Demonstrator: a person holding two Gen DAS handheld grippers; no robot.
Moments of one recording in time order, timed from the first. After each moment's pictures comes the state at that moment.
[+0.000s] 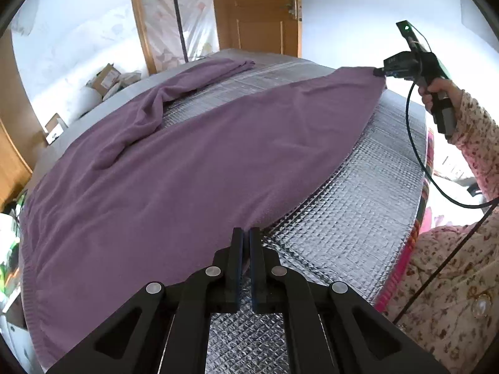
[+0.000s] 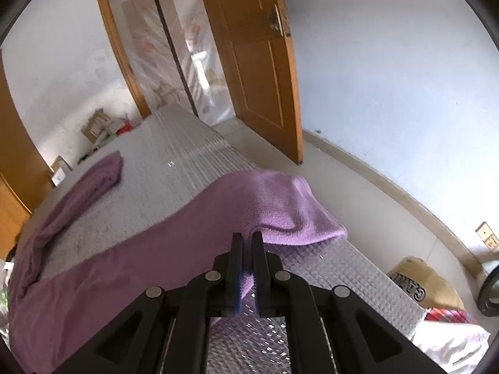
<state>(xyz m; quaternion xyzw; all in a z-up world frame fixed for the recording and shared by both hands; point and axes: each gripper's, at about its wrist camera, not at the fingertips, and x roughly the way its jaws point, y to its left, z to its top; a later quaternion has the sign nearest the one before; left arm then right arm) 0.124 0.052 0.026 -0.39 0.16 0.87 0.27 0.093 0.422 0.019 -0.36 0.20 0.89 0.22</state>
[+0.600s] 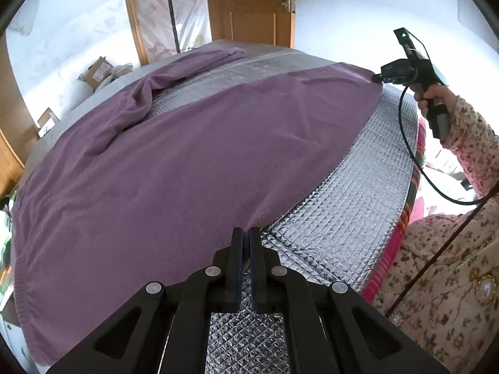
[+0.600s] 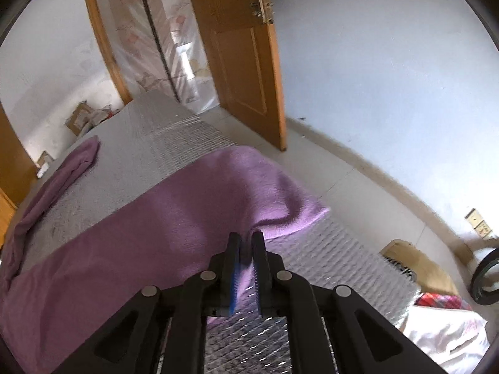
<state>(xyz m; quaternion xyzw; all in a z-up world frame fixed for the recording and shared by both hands) 0.133 0.048 0.016 -0.41 0.16 0.85 0.29 0.111 0.433 -0.006 -0.38 0.20 0.87 0.26</state>
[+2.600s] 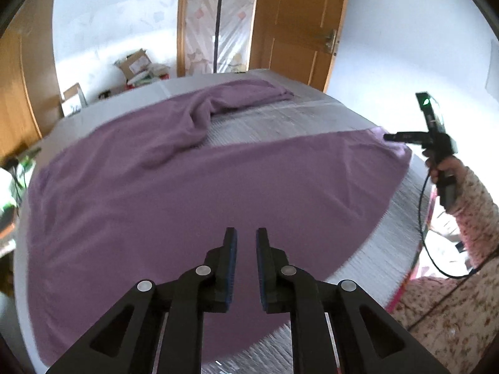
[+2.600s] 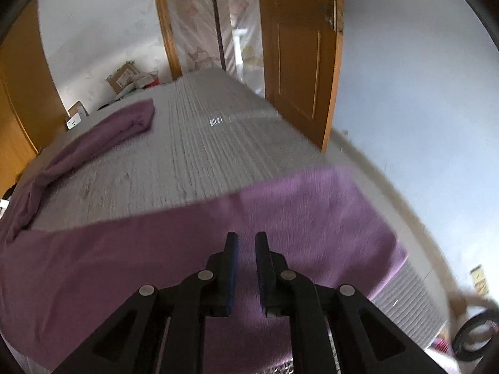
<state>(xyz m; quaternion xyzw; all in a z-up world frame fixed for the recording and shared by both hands) 0.082 0.005 0.055 -0.38 0.06 0.89 0.24 0.069 0.377 0.007 -0.41 0.10 0.90 0.14</state>
